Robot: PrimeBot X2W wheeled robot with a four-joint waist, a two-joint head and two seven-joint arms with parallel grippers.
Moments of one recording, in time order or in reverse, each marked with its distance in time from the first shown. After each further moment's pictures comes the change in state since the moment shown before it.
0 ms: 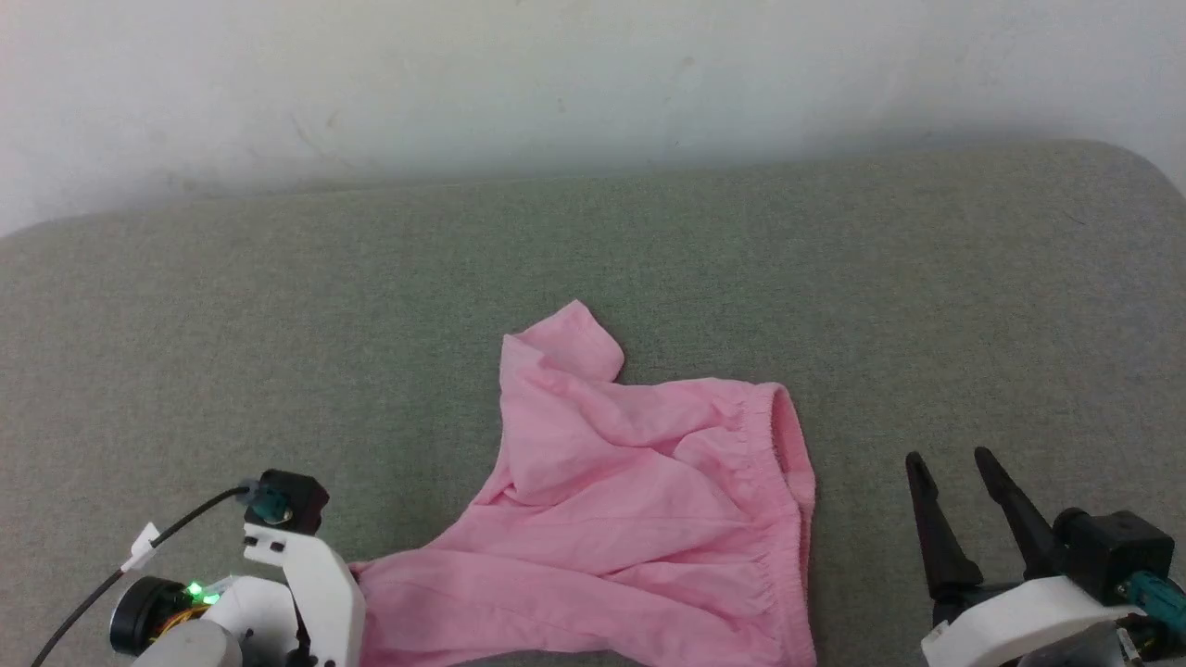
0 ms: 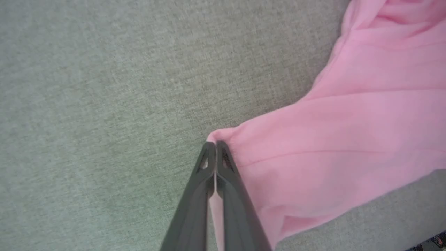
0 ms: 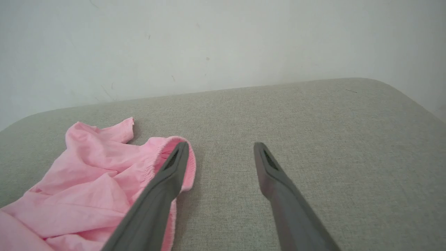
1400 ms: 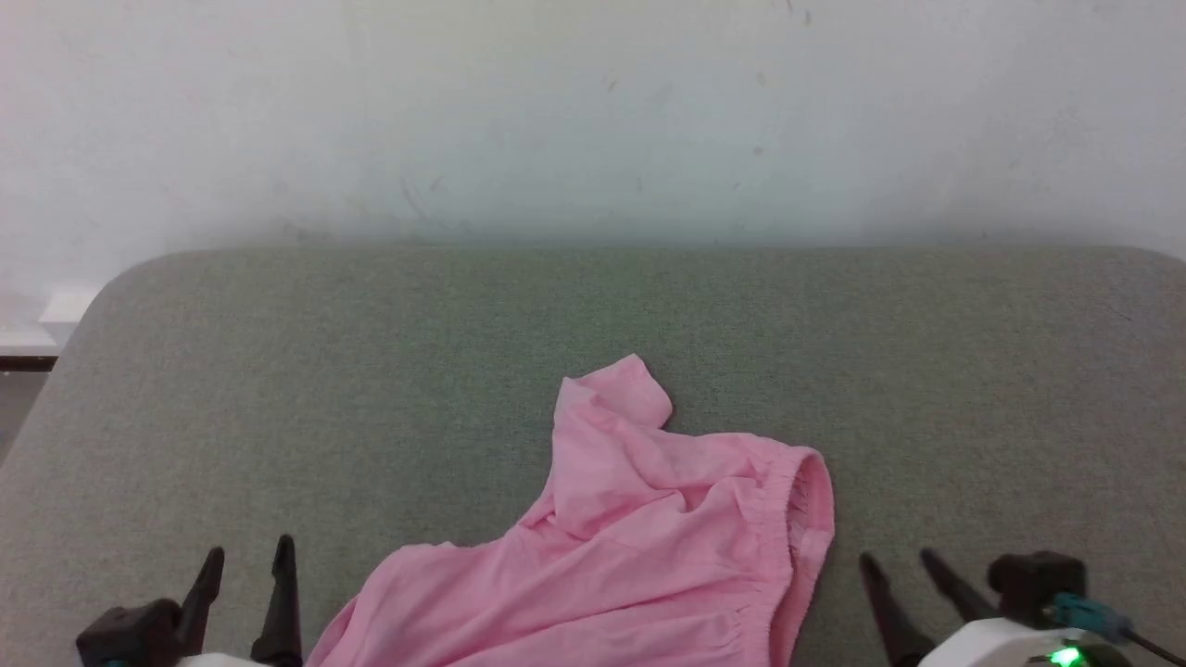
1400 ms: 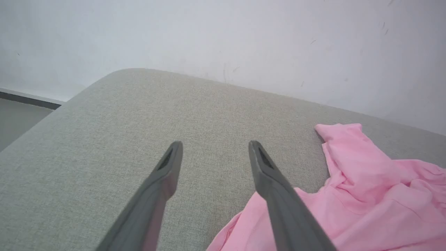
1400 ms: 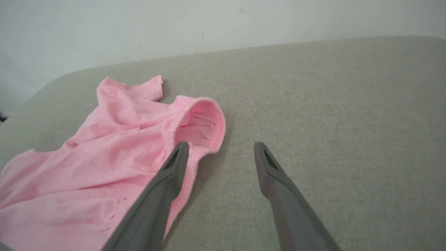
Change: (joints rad) left arm 0.366 -0.127 0.303 -0.156 -0.038 0.133 -0.748; right arm 0.057 -0.001 0.016 0.064 0.040 0.000 0.143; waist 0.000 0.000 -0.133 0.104
